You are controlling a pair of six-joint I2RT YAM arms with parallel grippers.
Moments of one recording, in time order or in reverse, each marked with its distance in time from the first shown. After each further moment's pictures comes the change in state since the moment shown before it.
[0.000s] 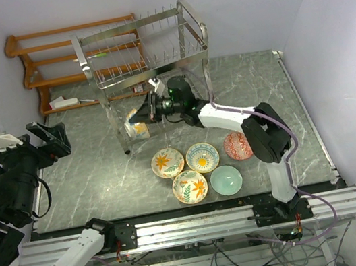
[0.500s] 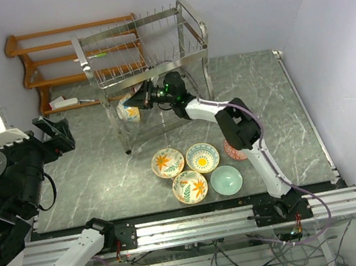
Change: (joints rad) left arm 0.000 0.004 -0.052 0.053 -0.014 0.006; right arm -0.100 0.432 0.419 0.285 -0.088 0.174
